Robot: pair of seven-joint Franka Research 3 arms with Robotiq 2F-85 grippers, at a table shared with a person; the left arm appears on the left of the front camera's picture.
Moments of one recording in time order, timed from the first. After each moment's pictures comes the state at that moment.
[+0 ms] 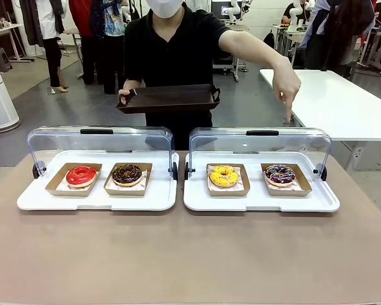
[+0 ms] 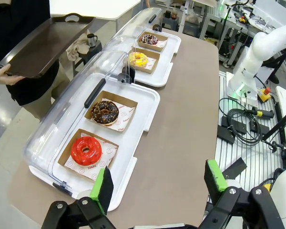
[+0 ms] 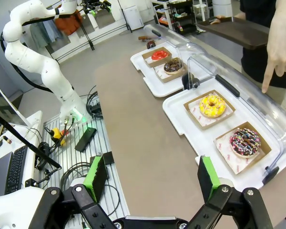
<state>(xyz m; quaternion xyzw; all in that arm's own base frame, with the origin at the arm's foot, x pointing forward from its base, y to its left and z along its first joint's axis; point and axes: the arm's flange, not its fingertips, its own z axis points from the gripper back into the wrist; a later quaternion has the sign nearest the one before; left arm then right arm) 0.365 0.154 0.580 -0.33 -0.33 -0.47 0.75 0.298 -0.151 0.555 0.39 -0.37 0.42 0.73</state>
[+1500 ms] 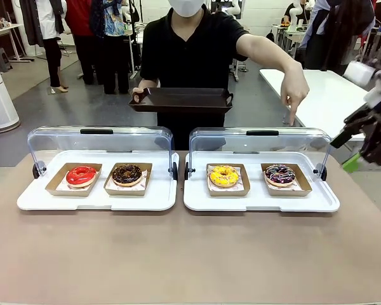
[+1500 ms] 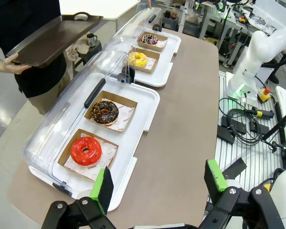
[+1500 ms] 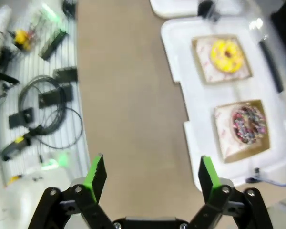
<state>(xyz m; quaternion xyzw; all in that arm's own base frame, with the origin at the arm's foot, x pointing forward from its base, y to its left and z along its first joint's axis) 0.365 0.154 0.580 -0.33 -0.33 -0.47 0.75 0.340 0.010 0.527 0.15 -0.19 0.61 0.75</state>
